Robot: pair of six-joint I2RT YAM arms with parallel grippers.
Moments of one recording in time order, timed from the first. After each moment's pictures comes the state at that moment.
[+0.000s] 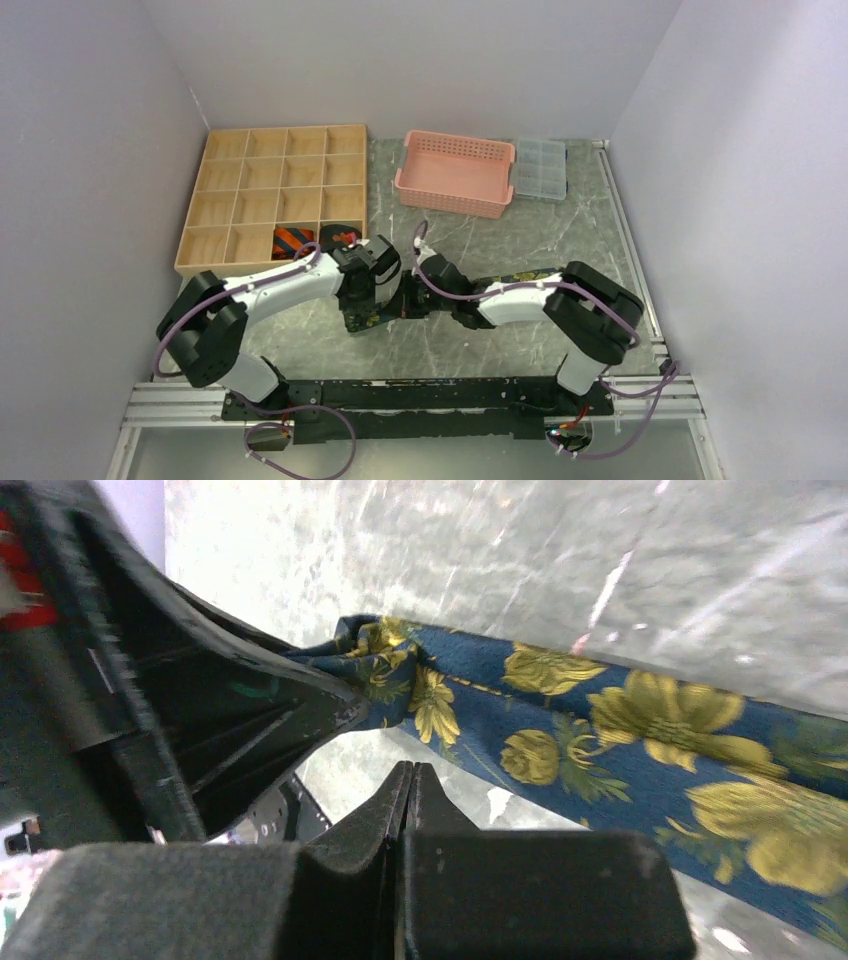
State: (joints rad) left arm -0.80 1.47 0.93 -0.84 -0.23 -0.83; right arm 0.97 1.71 0.71 0.42 -0.23 0.92
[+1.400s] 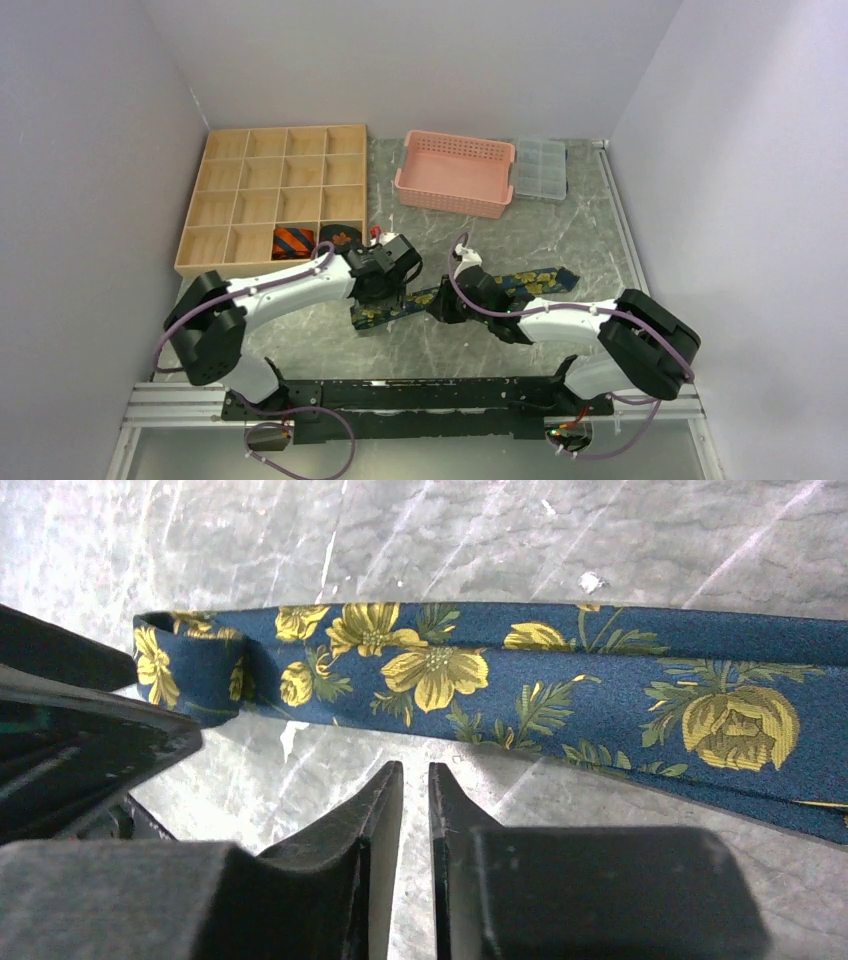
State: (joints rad) left arm -0.93 1.55 1.07 -0.82 -0.25 -0.84; right arm 0.90 1.37 0.44 0.30 0.04 0.77
